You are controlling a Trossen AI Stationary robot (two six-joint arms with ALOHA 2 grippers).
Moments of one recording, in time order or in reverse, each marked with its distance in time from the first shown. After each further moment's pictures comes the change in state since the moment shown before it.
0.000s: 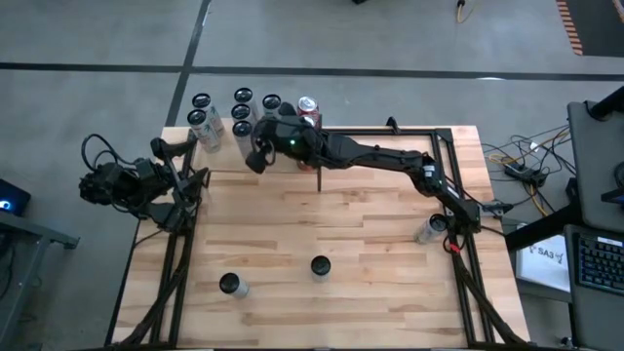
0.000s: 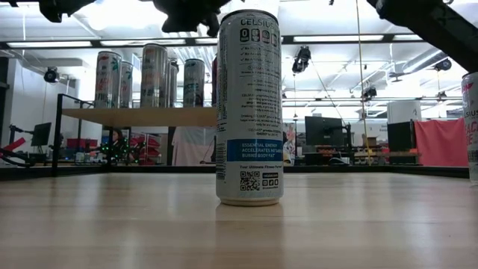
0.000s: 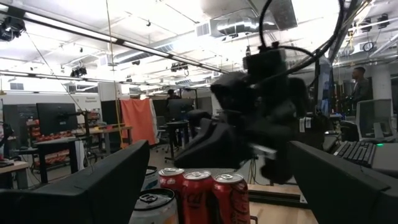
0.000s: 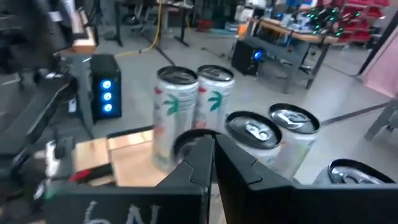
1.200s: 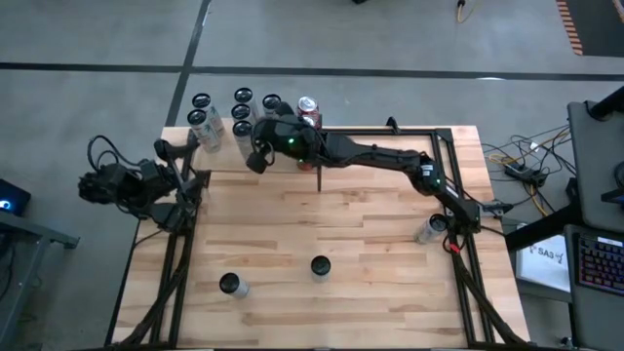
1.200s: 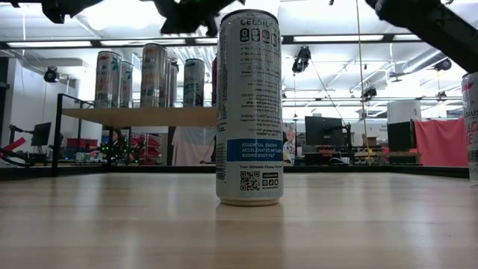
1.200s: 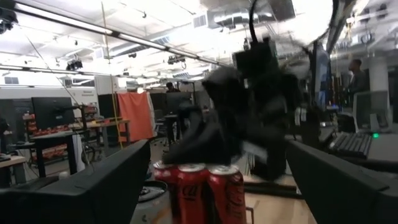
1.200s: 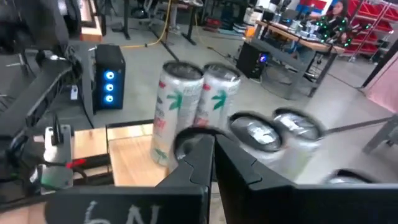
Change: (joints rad) left arm 0.000 0.030 0.000 -0.022 -0.002 -0.030; right arm -0.013 0.001 -0.001 0.011 -0.043 -0.076
